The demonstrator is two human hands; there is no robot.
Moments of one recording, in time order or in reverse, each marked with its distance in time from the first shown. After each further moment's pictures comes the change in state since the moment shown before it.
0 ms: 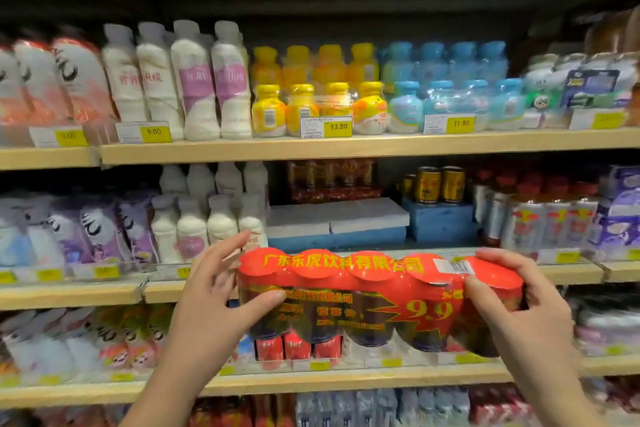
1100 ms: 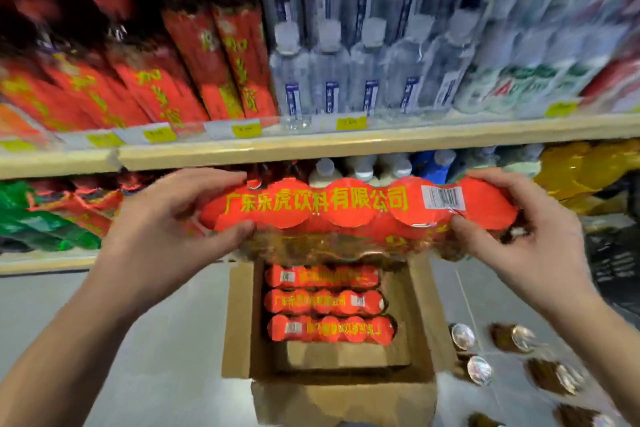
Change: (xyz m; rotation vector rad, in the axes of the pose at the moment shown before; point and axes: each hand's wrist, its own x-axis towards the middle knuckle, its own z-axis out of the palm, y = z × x) left_hand -0.299 -0.522 0.046 0.580 -0.399 -0.094; right_hand -0.372 0.473 0.039 -0.364 -0.524 0.157
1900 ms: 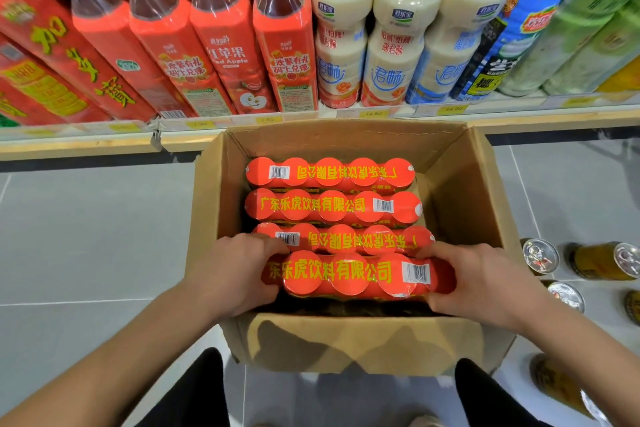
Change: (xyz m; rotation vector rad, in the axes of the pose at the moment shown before) left_hand -0.164 -0.167 0.284 0.468 -0.799 -0.169; right_hand -0.182 0.241 0.196 -0.689 -0.908 0.189
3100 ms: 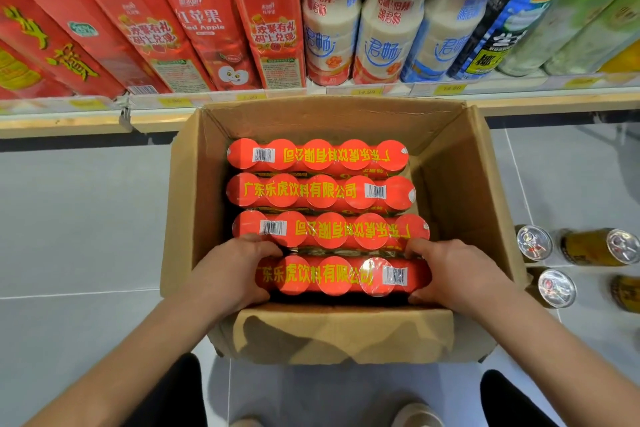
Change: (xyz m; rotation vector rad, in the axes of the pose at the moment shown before) left_hand 0.022 -0.002 0.045 -0.169 -0.148 -0.066; right_hand 0.028 -0.010 0.027 -0.052 -0.230 0.117
